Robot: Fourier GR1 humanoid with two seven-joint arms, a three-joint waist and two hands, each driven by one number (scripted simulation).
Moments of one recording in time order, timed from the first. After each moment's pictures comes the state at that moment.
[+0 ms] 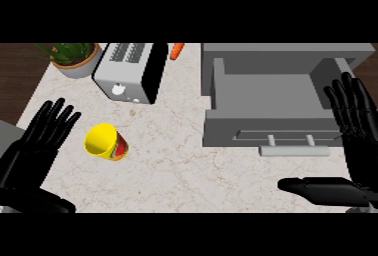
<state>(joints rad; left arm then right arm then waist) 0.02 0.21 0.18 -1.71 0.44 -0.45 -0.02 -0.05 -0.15 -0.04 -2.01 0.01 0.07 0.01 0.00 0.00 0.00</state>
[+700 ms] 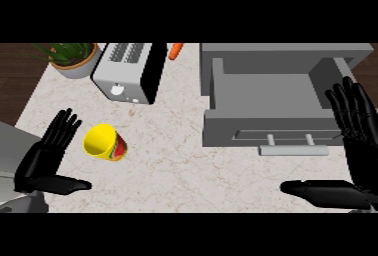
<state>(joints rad) -0.08 0.24 0.25 -1.21 0.16 -0.44 -0.35 -0.02 -0.14 -0.06 -1.99 0.02 0.11 -0.03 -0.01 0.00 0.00</state>
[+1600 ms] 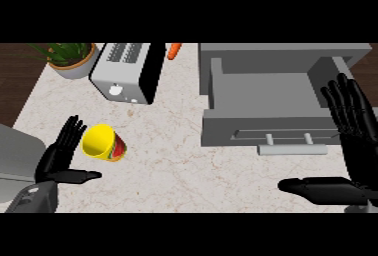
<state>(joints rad) -0.38 0.33 0.29 -0.41 -0.01 -0.39 -0.82 -0.05 -0.13 -0.06 -1.98 0.02 0.13 -0.02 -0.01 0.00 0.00</state>
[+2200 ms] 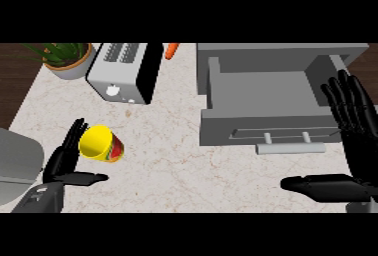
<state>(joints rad) -0.44 0.33 0.27 -0.24 -0.06 -0.33 -0.94 -0.08 -0.14 -0.08 -1.97 0.00 0.15 -0.01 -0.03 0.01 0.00</state>
